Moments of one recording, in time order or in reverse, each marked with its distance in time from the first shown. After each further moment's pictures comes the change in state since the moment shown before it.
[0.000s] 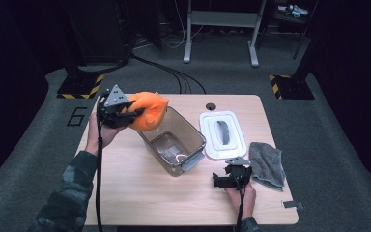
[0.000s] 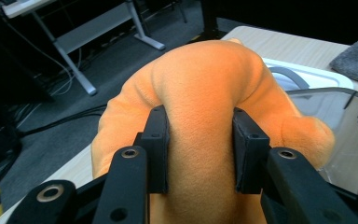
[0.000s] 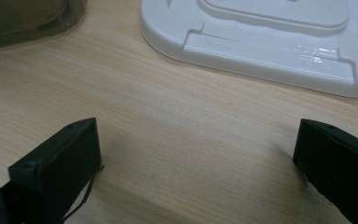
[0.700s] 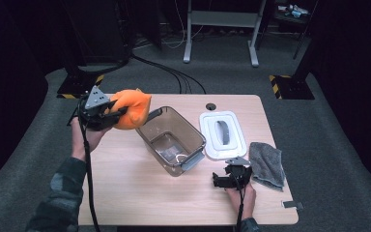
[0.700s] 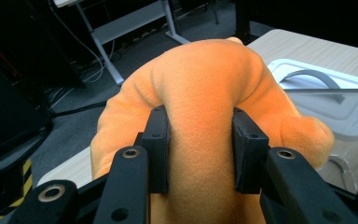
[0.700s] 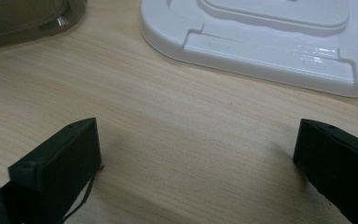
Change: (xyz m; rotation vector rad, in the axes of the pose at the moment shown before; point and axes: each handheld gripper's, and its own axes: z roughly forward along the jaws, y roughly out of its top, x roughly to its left) left arm 0.012 -0.012 -0.035 -0.012 0.129 -0.077; right arm 0.000 0.000 0.000 0.000 0.001 -0.005
